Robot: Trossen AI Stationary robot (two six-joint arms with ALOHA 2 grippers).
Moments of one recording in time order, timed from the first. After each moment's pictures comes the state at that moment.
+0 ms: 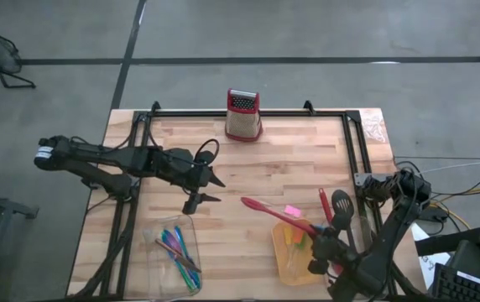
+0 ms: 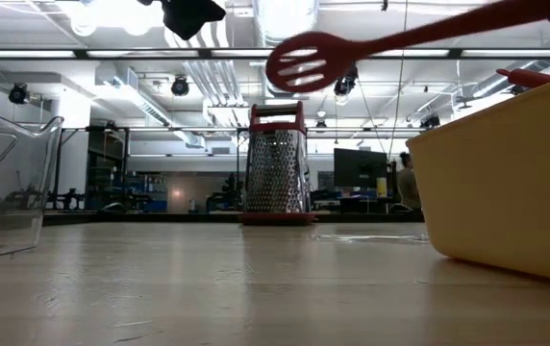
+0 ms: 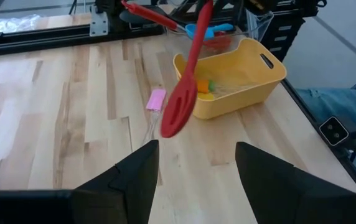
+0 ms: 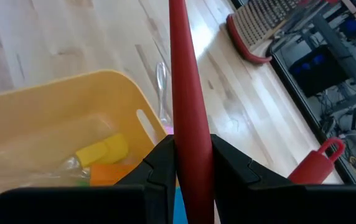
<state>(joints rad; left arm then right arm) -0.10 1.16 1.02 -0.37 0.11 0.06 0.99 1.86 1.48 -1.57 0.88 1.47</state>
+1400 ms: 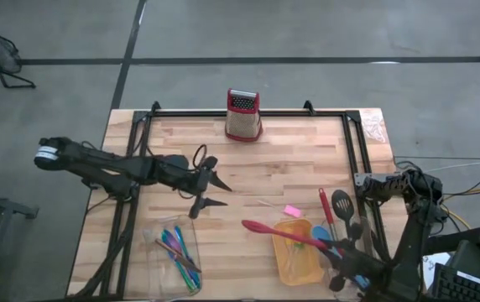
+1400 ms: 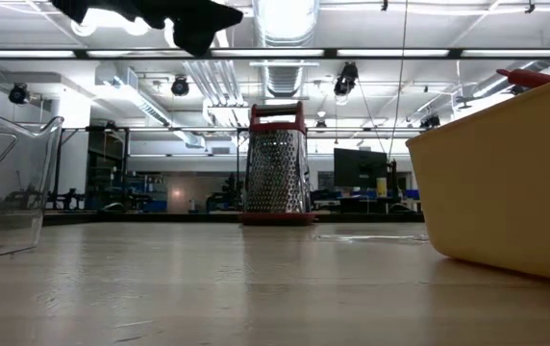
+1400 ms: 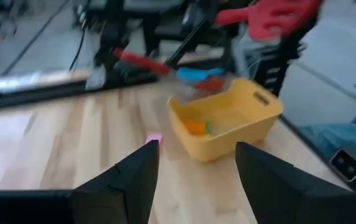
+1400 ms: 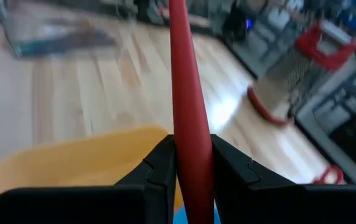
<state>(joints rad) -0.11 1.16 0.77 0.13 0.15 0.08 1.18 1.81 1.45 -1.57 1.16 1.61</state>
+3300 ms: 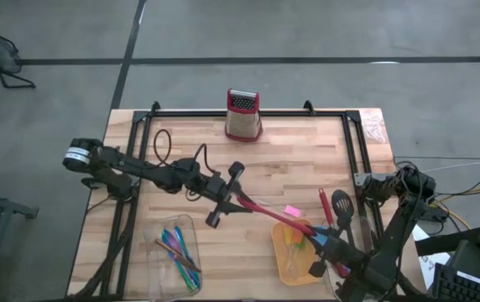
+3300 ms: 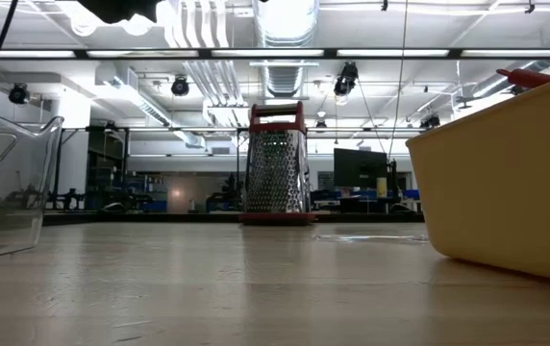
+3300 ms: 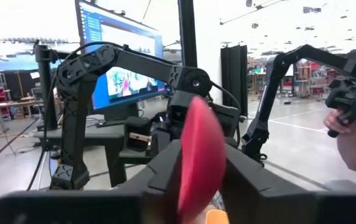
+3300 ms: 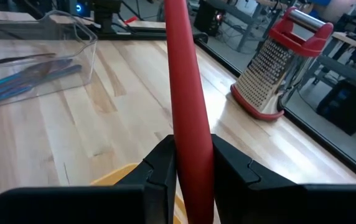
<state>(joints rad) -0.14 1.50 0.90 0.86 0.33 0.01 1.03 1.81 1.45 -1.54 1.20 1.69</state>
